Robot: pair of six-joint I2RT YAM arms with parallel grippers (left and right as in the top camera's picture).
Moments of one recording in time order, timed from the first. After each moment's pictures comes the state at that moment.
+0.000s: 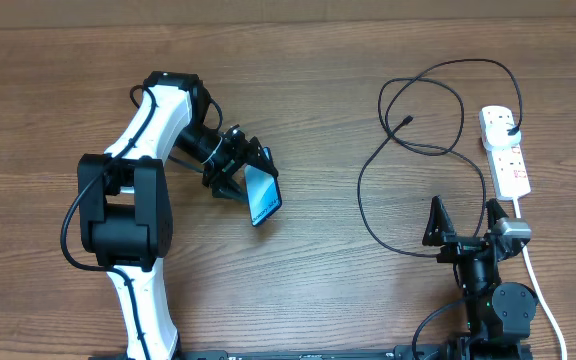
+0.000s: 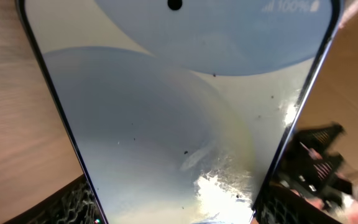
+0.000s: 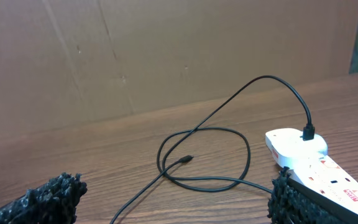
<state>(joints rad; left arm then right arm) -0.12 2.19 1.68 -1.50 0.86 -0.20 -0.06 0.01 0.02 -0.03 -0.07 0.20</state>
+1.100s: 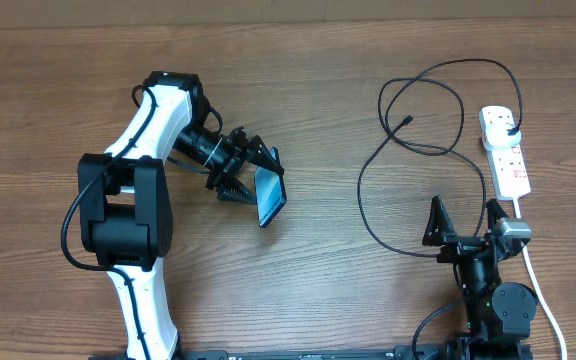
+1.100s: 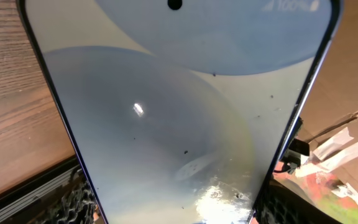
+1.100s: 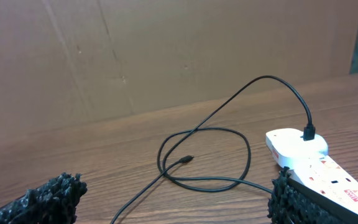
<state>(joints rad) -0.12 2.19 1.69 -1.62 0.99 -0.13 -0.06 0.01 0.02 -0.03 -0.08 0.20</state>
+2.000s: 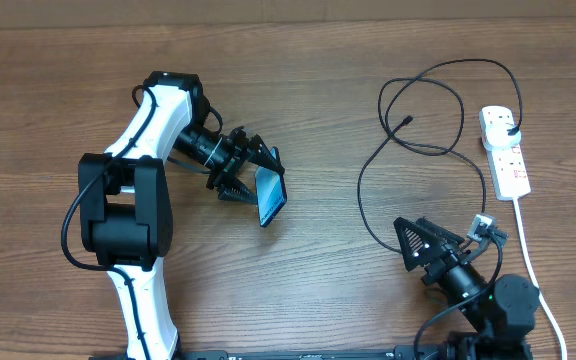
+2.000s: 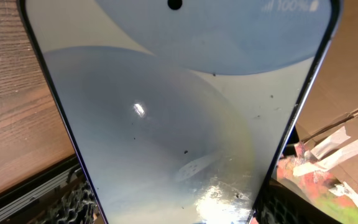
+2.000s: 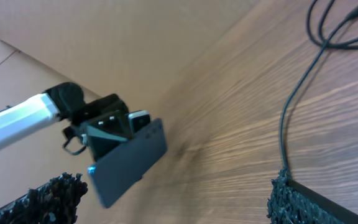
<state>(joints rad) -0.12 2.19 1.69 -1.62 1.00 -0.13 -0.06 0.08 0.14 -0.26 -0.61 0.82</state>
